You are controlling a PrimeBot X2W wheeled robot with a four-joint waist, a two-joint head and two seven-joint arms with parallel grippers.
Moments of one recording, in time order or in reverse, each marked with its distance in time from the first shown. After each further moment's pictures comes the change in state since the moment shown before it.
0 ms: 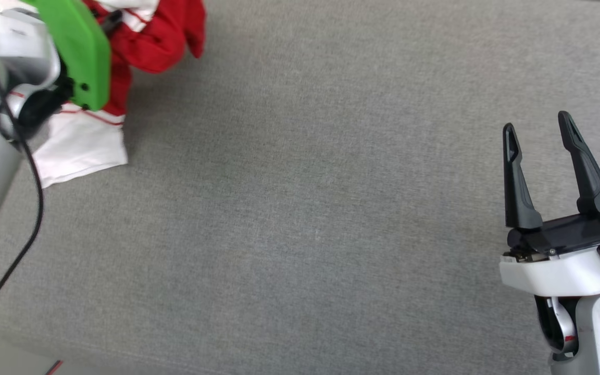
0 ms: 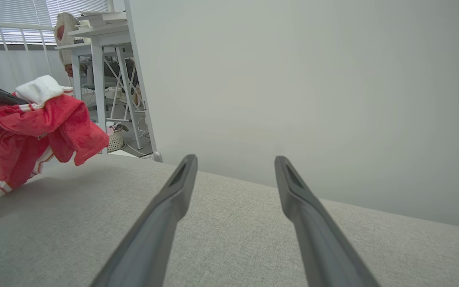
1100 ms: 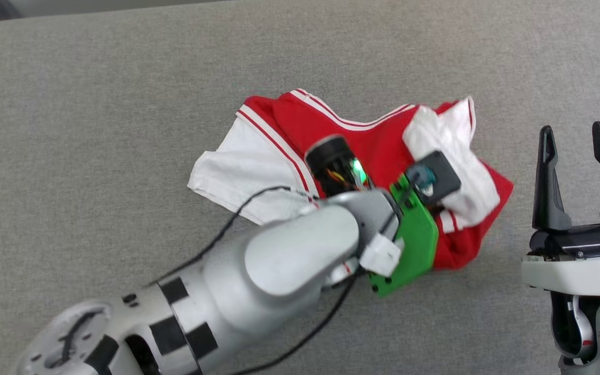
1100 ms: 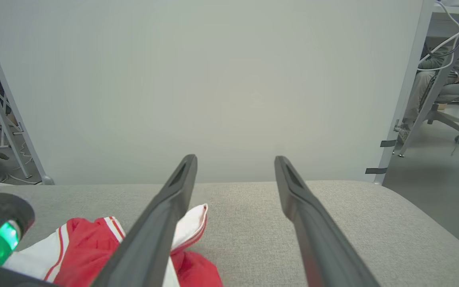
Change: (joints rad) left arm 0.074 -0.554 -0.516 -0.024 0.051 0.000 -0.187; right arm 0.031 0.036 -0.085 0.001 0.096 0.000 0.000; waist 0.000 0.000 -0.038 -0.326
